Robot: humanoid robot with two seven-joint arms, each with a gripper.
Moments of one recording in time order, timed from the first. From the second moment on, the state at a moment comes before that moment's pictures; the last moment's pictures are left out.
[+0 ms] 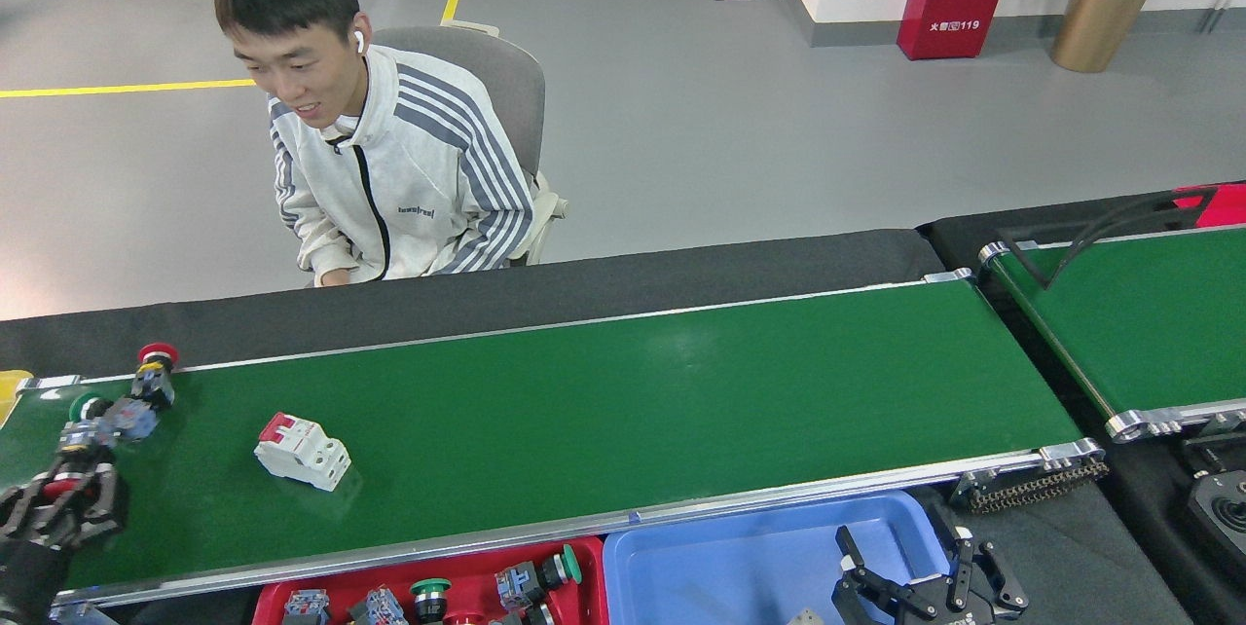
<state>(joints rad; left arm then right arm) 0.02 0.40 0.37 -1.20 -1.31 -0.61 0.07 0.25 -0.17 0.13 -1.71 1.31 -0.05 -0.11</state>
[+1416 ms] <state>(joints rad) 0.30 0.15 0.44 -1.68 -1.37 -0.33 0.03 0.23 -0.11 0.04 -1.71 1.31 0.00 -0.11</state>
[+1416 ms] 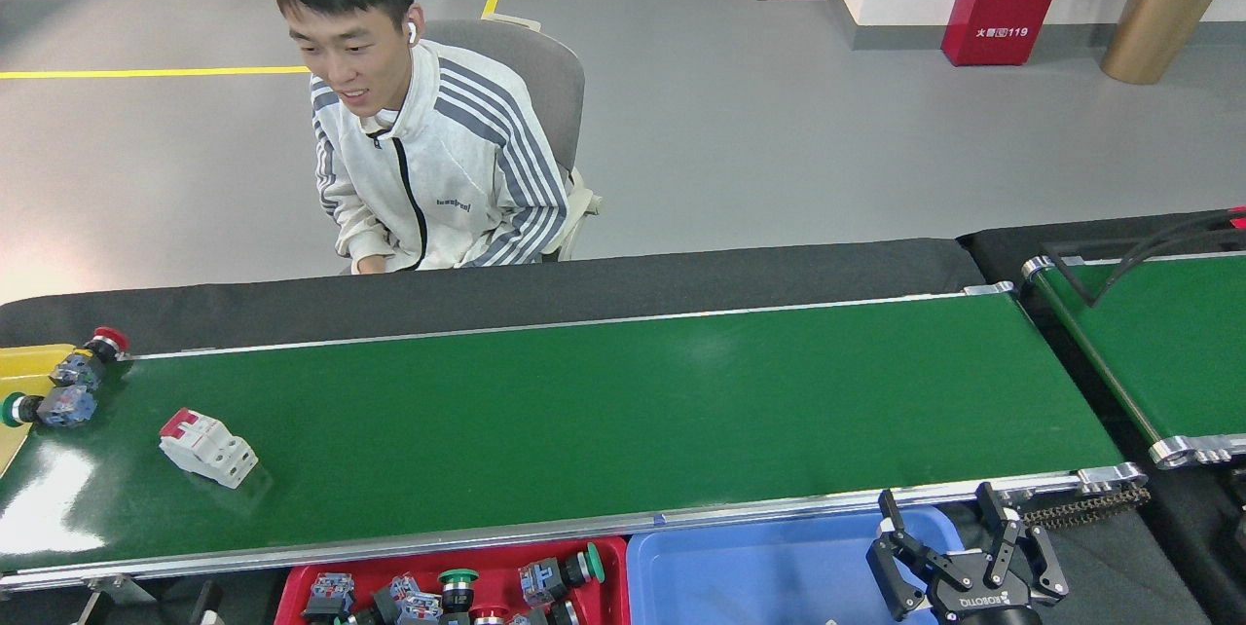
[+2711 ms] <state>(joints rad) -0.31 0.37 0.31 -0.88 -1.37 -0.18 -0.05 0.18 -0.12 0.05 -1.68 1.31 -0.01 -0.11</state>
